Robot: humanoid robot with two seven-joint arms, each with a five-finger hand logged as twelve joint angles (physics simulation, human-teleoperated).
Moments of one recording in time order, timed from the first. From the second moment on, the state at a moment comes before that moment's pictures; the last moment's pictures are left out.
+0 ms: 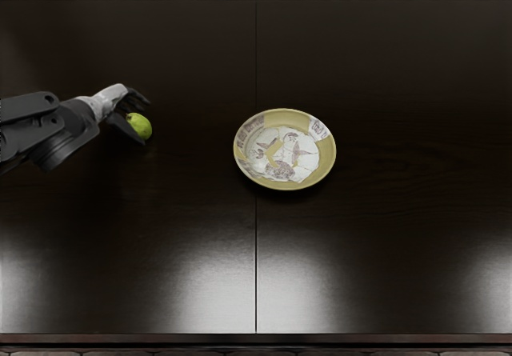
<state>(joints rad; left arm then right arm) -1.21 0.45 0.15 -0.94 0.55 0.19 0.25 -0.07 0.00 0.00 0.24 -0.11 0.15 0.08</state>
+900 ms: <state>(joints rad) -1.21 0.45 0.16 -0.94 0.56 0.19 0.26 -0.07 0.00 0.00 0.24 -0.11 0.15 0.08</state>
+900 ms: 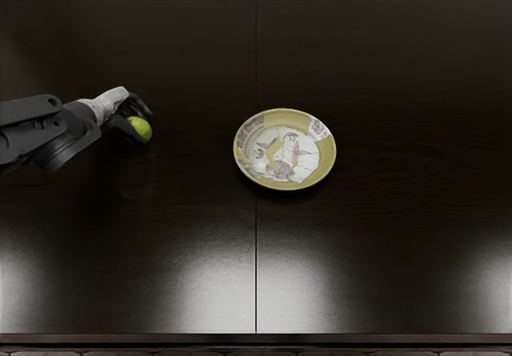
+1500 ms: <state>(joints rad) -1.29 0.46 0.14 -0.96 0.54 0.18 0.26 -0.07 0.00 0.00 0.24 -0.11 0.15 0.08</state>
